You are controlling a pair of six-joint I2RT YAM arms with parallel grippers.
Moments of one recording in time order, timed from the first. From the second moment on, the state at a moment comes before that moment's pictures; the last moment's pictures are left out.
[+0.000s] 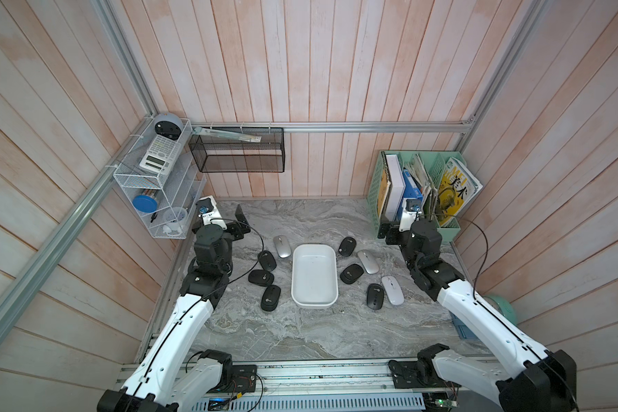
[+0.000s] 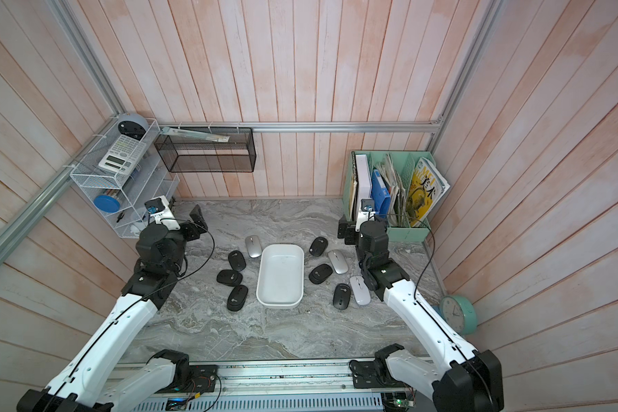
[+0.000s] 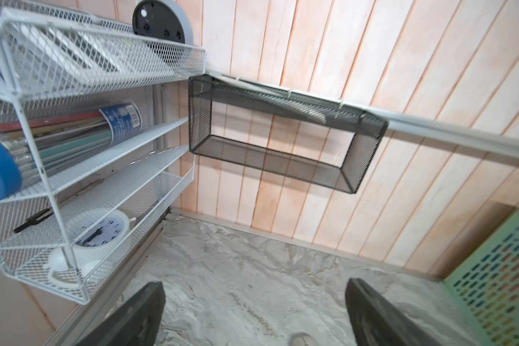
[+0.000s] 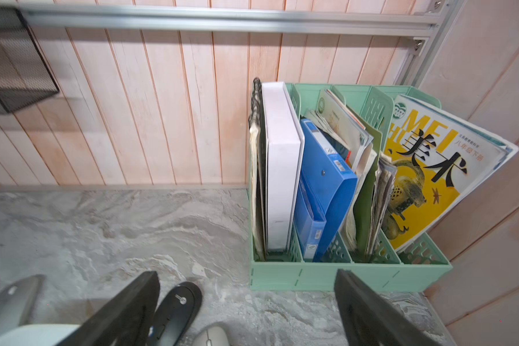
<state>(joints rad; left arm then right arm) -0.21 0.97 0.91 -0.01 -0.34 -0.24 0.39 1.08 0.91 -0.03 0.37 0.17</state>
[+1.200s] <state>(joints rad) -0.45 1.39 1.35 -1.30 -0.17 -0.55 0.44 1.51 1.15 -1.18 0.00 0.59</state>
